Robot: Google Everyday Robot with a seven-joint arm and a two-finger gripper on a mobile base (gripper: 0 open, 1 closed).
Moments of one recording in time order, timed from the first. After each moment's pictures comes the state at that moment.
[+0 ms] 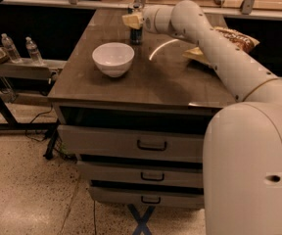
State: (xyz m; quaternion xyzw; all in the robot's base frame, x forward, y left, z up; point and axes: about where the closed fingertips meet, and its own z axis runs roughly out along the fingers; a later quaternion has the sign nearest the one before) arm 0.901 -0.001 0.916 -0.27 0.72 0.20 0.60
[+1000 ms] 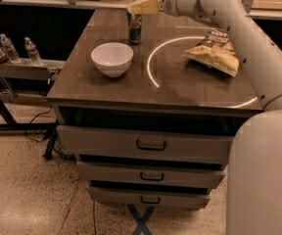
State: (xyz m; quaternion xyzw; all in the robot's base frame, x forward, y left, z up) arm 0.868 -0.041 0.997 -0.33 0.66 0.18 0.64
